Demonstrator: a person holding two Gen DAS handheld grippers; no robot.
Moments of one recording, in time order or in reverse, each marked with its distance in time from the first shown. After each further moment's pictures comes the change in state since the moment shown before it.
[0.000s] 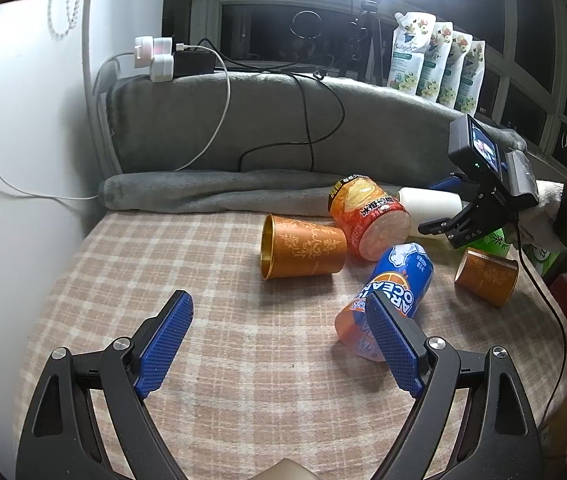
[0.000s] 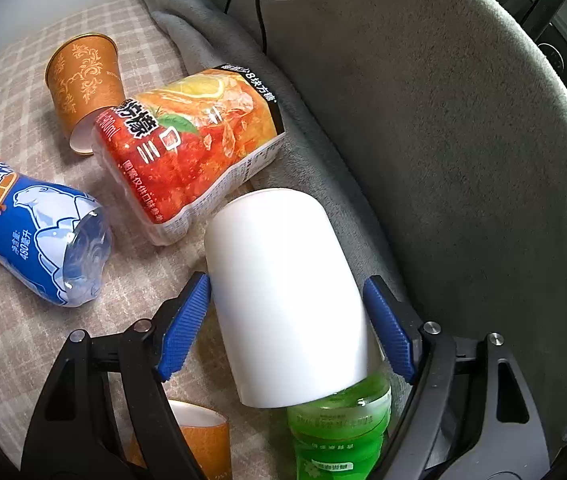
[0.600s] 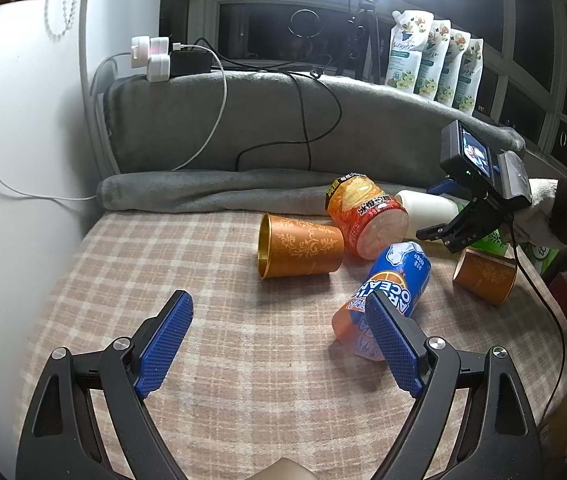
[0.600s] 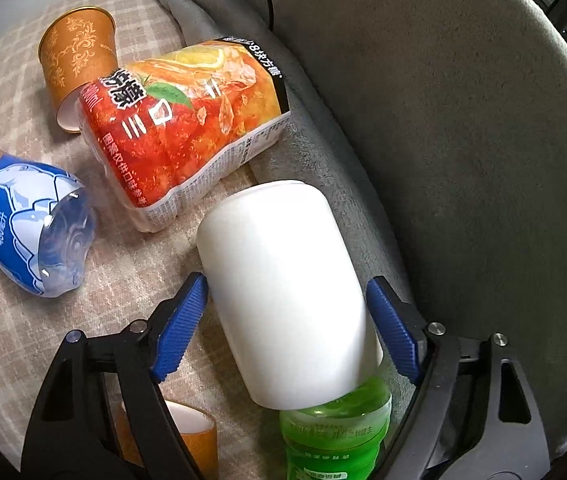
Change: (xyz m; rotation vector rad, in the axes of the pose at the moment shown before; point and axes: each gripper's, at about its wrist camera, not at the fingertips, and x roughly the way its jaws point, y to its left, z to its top) left arm 0.000 0.000 0.001 0.011 0.001 -0.001; right arm 0.035 0.004 0.002 -0.041 0.054 0.005
